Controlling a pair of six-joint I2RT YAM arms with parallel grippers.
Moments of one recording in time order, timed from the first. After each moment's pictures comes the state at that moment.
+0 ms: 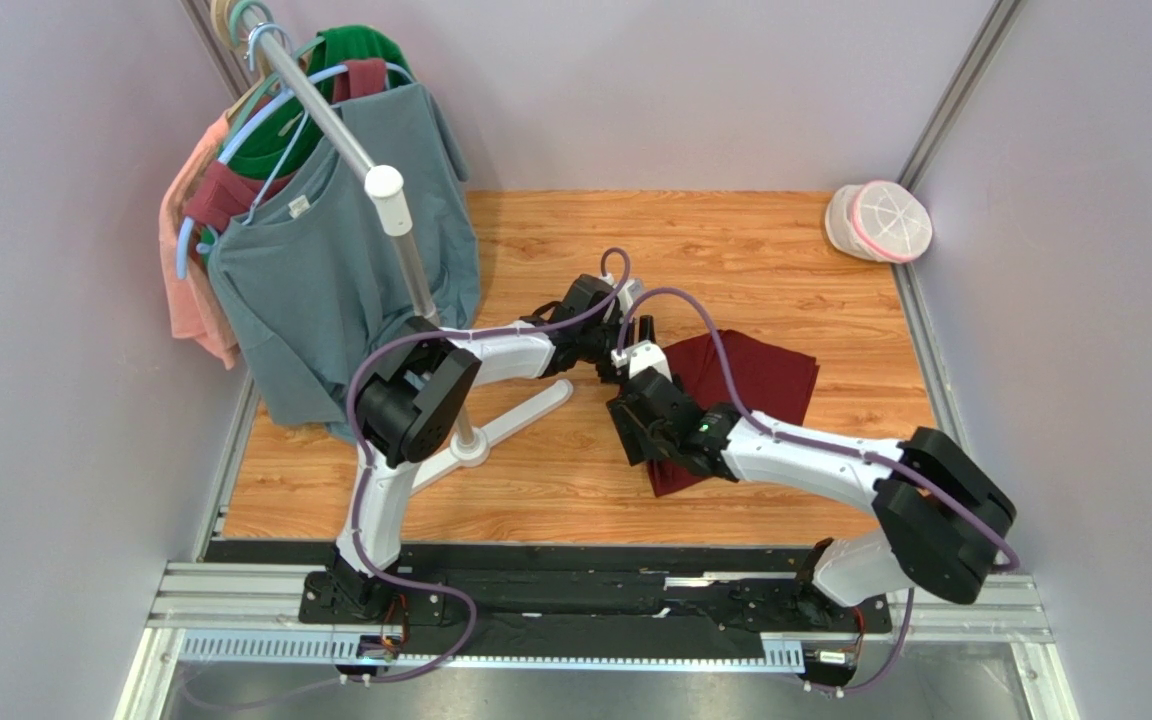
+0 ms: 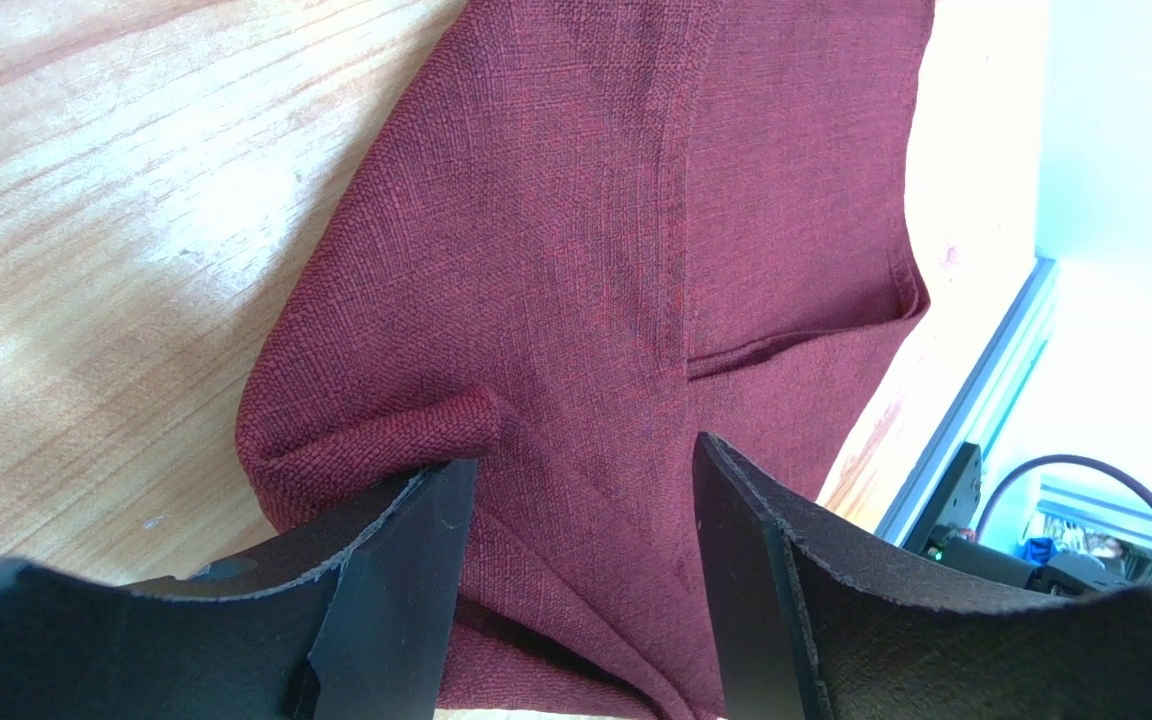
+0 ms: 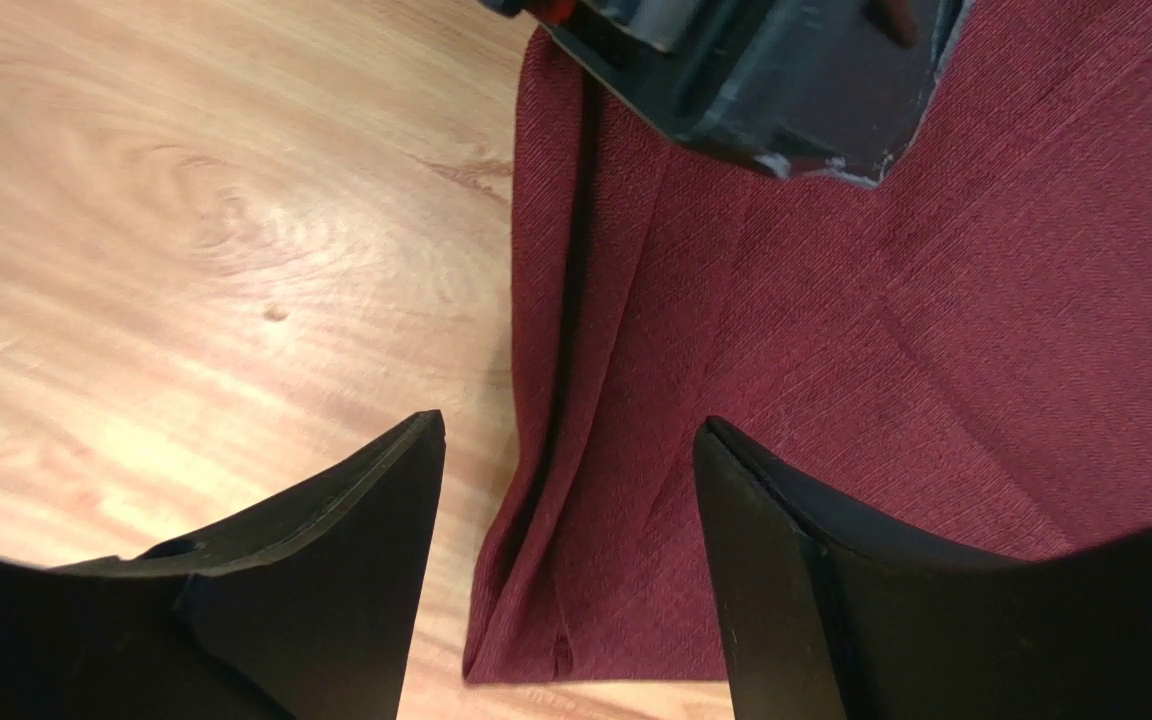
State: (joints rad) left arm -0.70 2.12 1.36 0.05 0.48 -0.65; right arm 0.89 1.41 0.76 -0.27 0.34 0.33
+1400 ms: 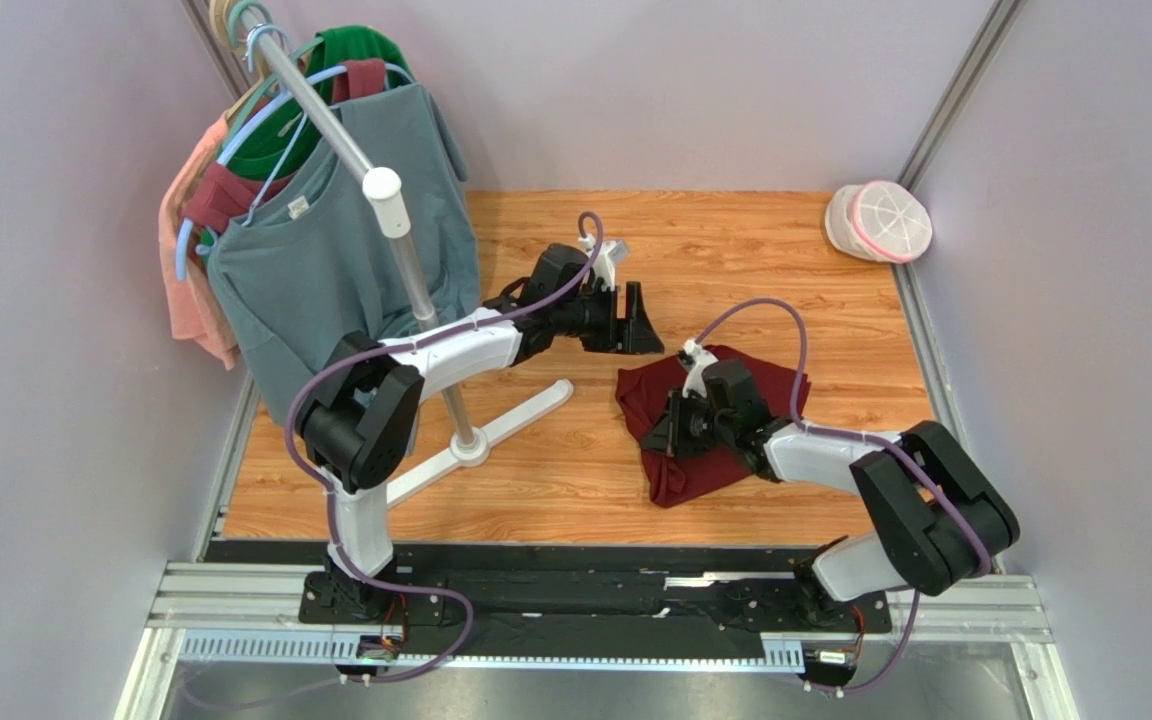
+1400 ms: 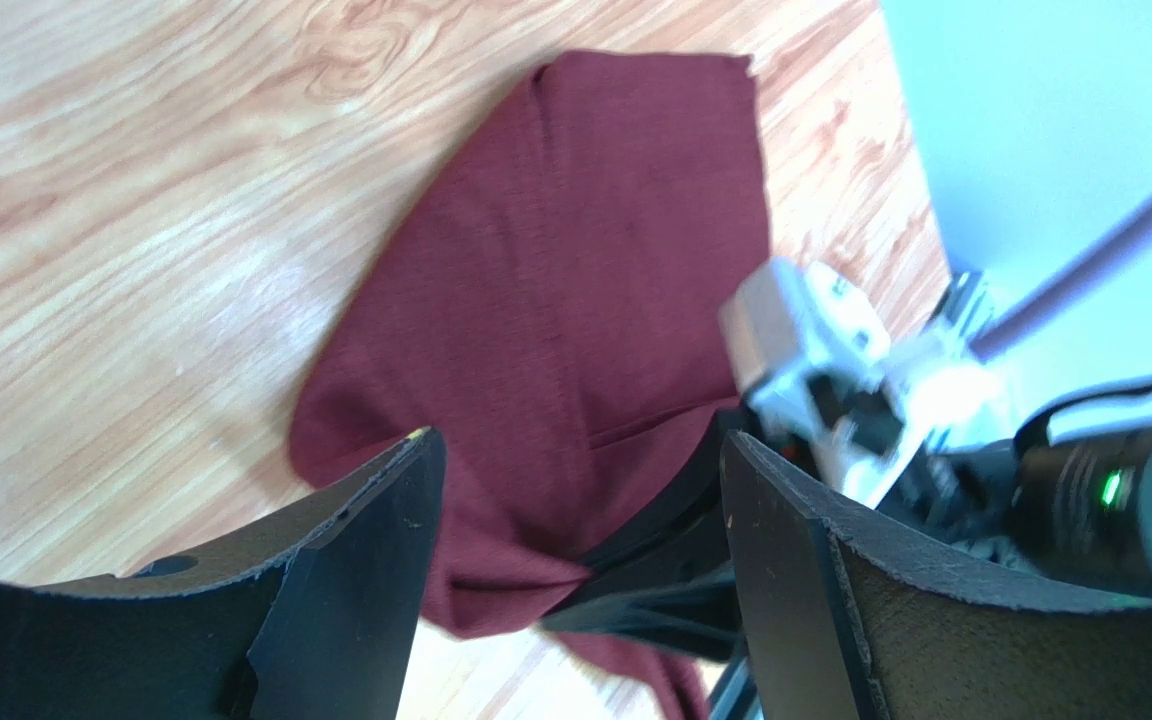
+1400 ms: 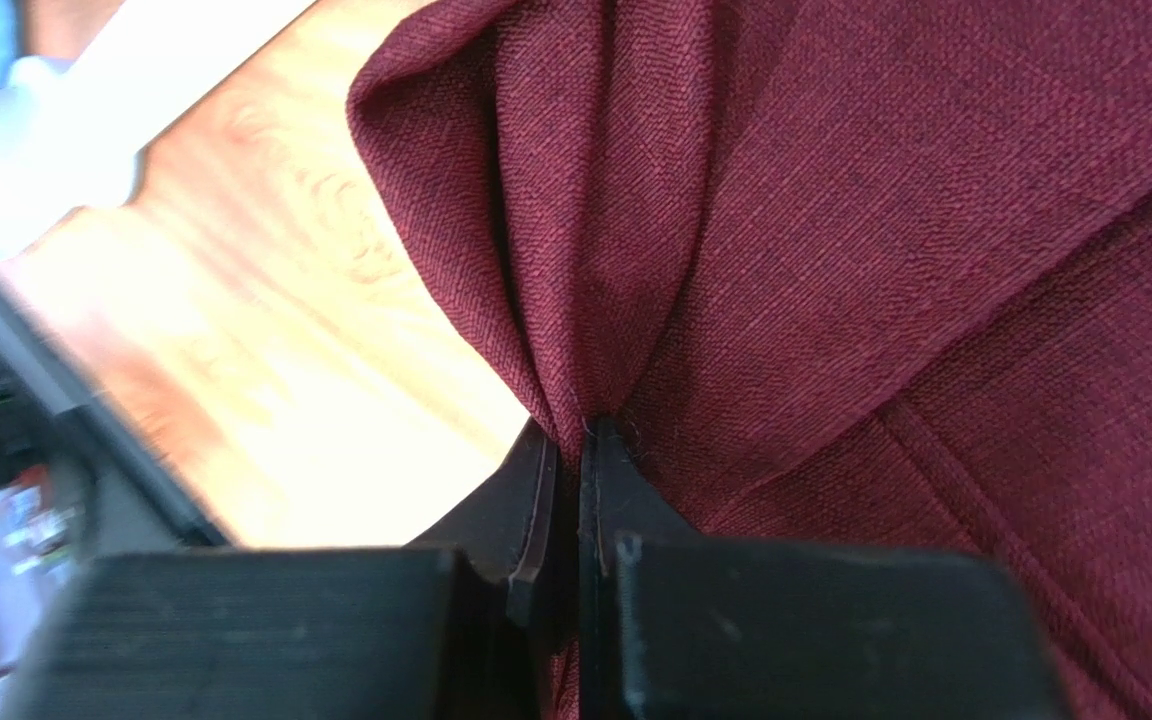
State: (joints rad) left arm -0.65 1.89 1.32 0.01 0.47 -0.57; right arm 0.52 1.44 0.47 0.24 -0.35 0.55
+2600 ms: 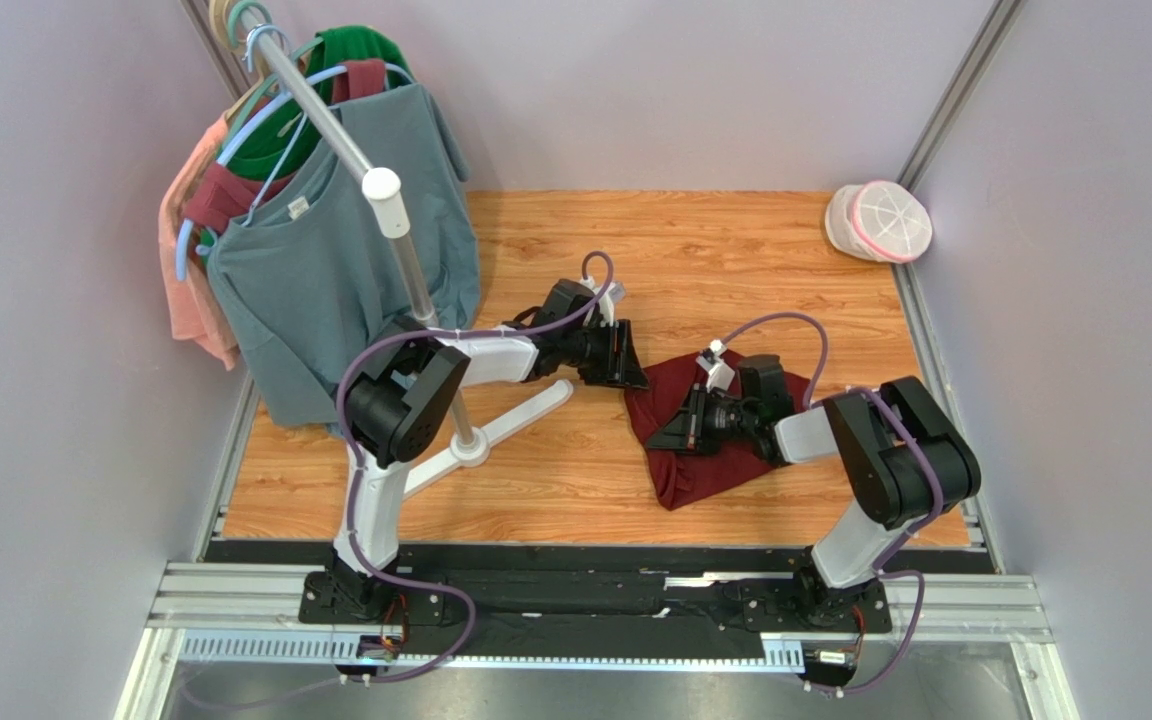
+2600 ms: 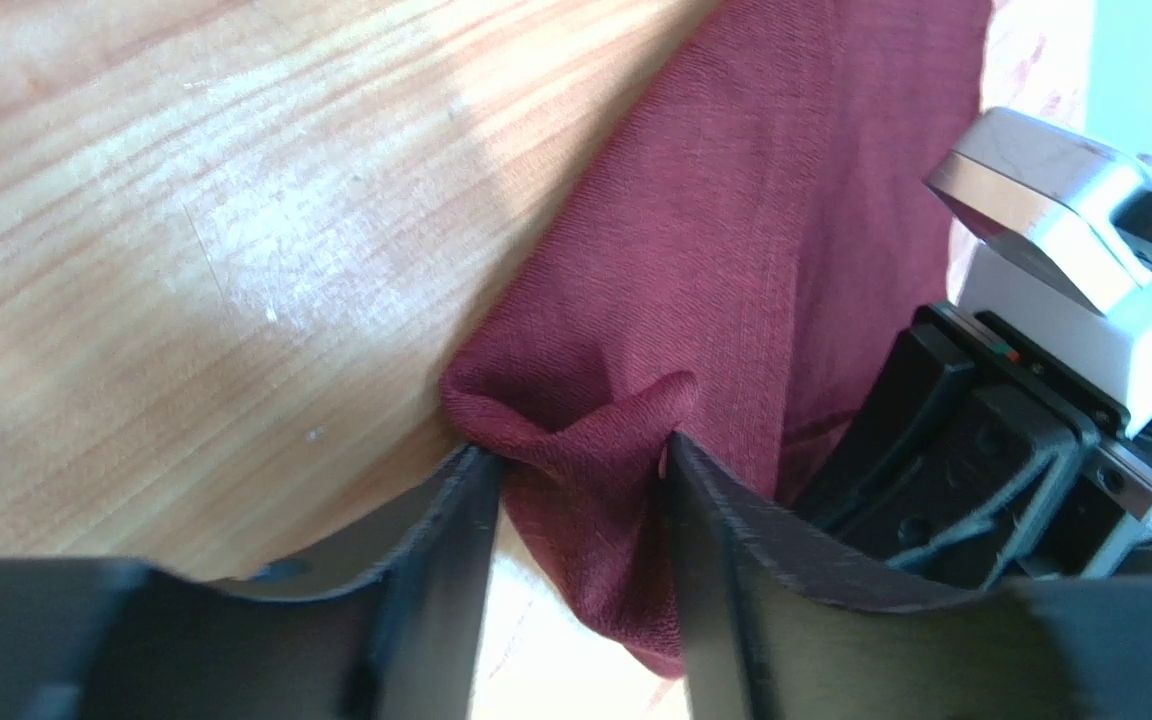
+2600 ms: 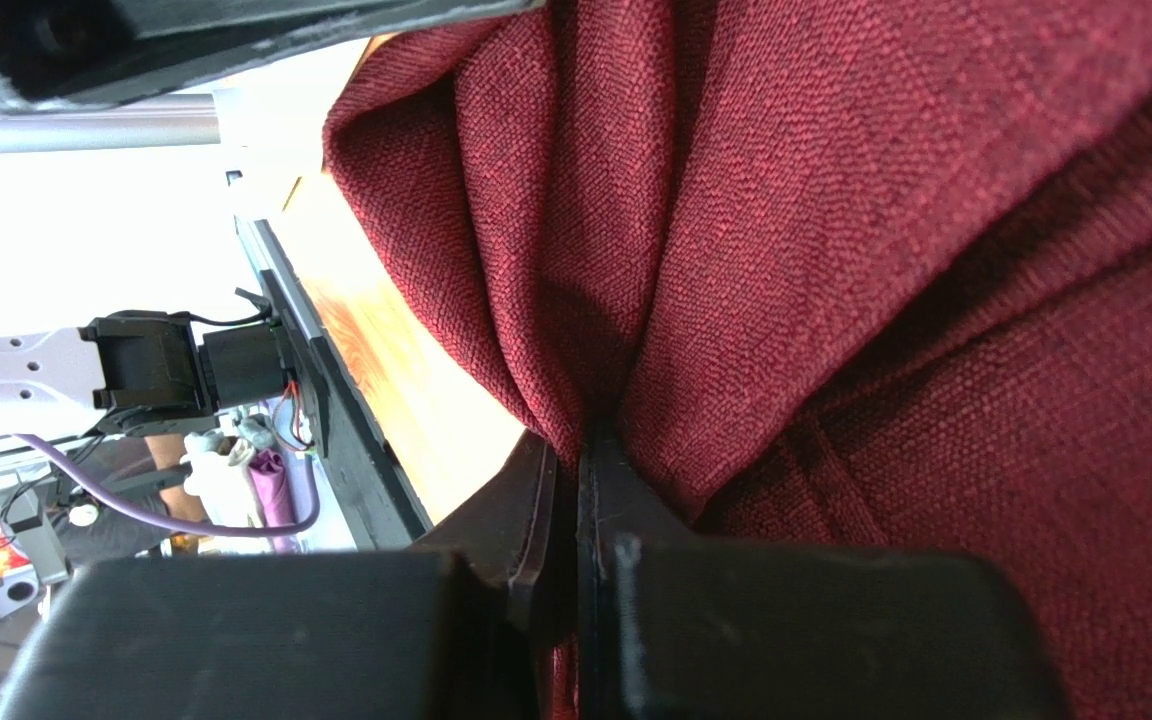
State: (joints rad) left arm -0.65 2.07 1.25 0.10 0.48 -0.60; right arm 0.28 1.66 0.44 0.48 -0.81 0.67
